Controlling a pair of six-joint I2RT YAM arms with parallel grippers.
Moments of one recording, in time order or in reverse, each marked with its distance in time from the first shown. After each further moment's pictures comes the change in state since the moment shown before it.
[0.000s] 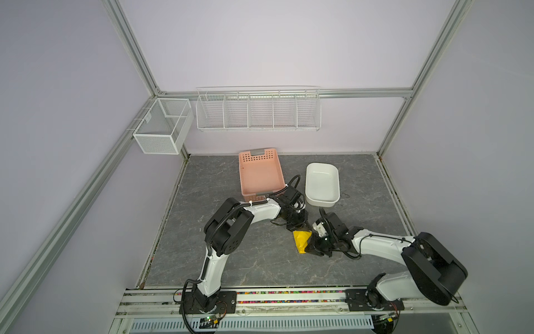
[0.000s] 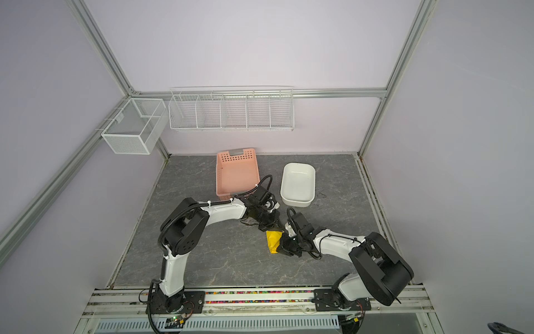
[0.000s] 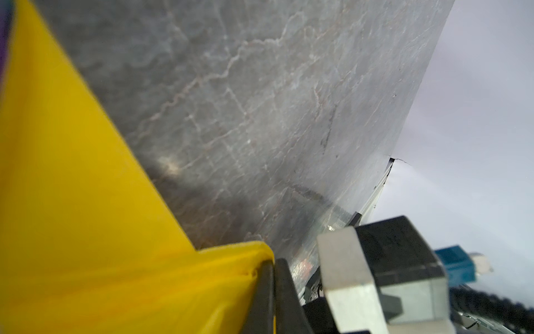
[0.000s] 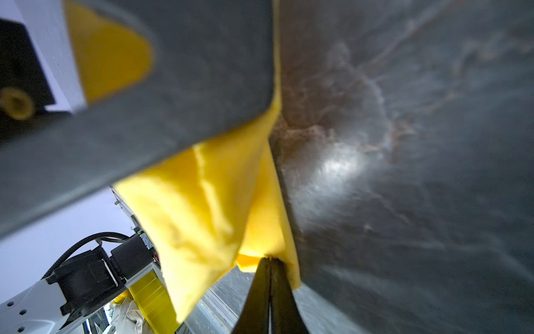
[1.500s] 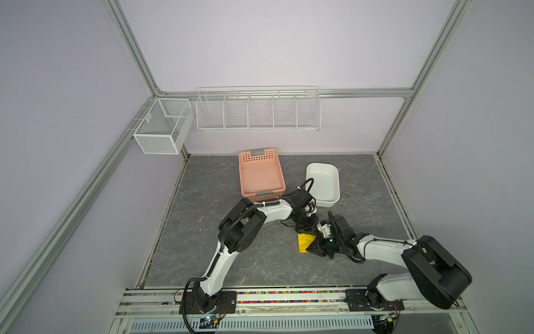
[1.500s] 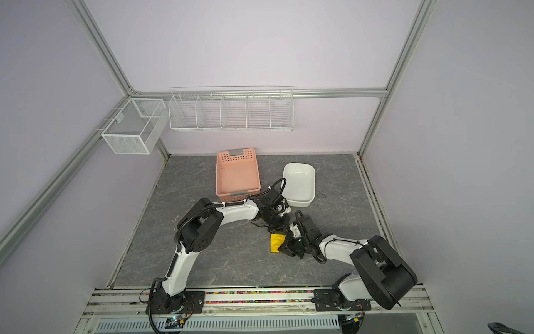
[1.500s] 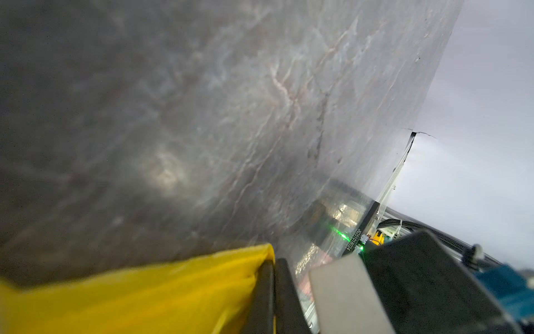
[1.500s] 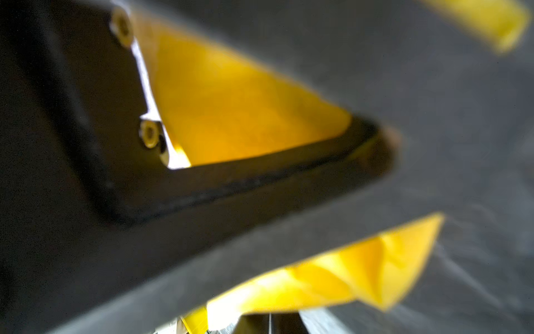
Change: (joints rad) left arm -0.072 0.150 0.178 -0.074 0.018 0.097; right arm -0.070 -0.022 -0.117 0.197 -0.087 0.085
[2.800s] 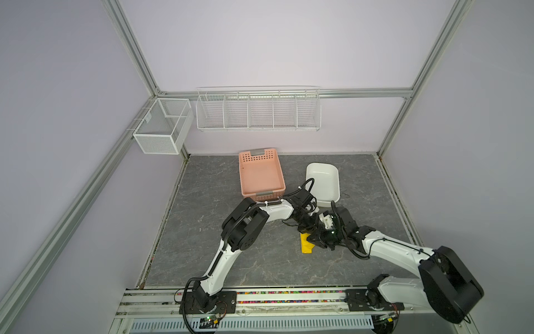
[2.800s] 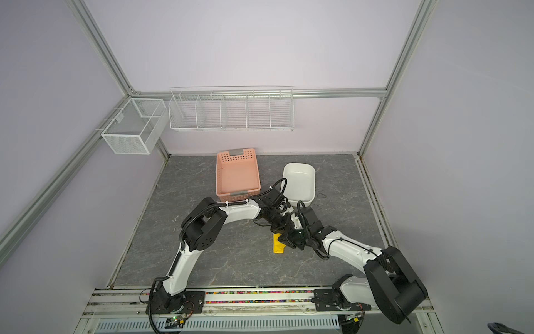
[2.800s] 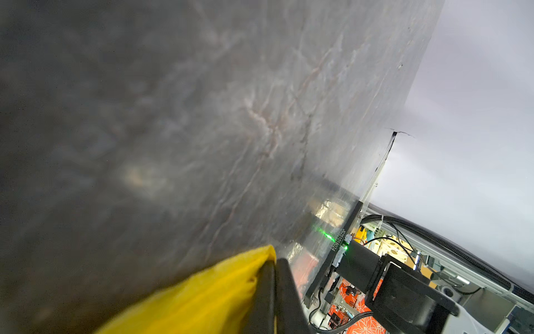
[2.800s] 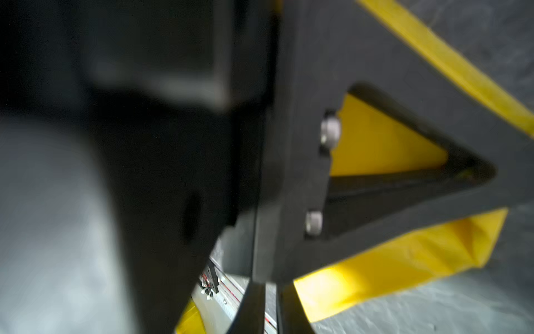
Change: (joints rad) left arm 0.005 0.051 0.030 0.045 0.065 -0.036; right arm -0.020 -0.093 0.122 -0.161 0.051 -0.037
